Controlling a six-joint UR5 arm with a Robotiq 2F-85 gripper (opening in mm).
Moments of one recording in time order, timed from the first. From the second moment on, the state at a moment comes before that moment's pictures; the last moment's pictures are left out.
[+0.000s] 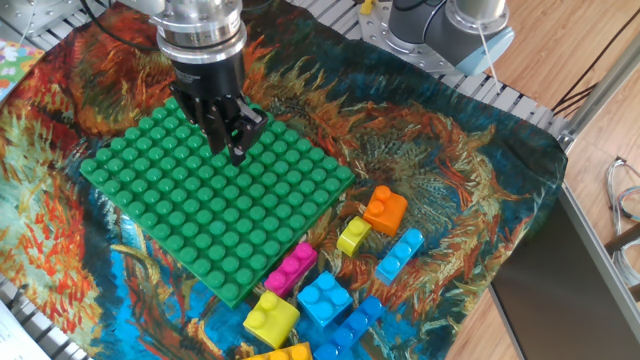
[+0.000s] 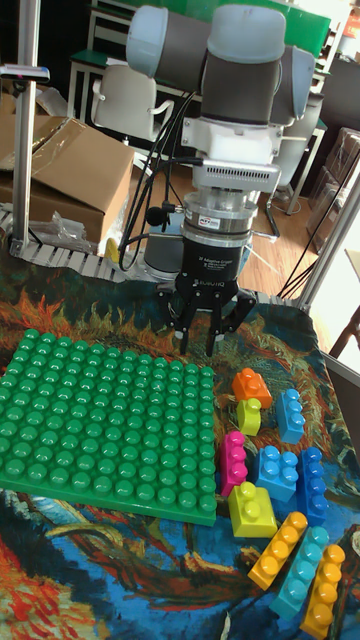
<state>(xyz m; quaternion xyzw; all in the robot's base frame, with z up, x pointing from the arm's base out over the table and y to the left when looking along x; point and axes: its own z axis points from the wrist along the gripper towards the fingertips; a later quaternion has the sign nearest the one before) 0.583 0.031 0.225 -0.02 1.00 0.06 0.07</state>
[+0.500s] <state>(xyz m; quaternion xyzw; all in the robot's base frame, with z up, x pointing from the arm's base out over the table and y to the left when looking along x) 0.605 0.060 0.195 -0.01 1.00 0.06 0.07</state>
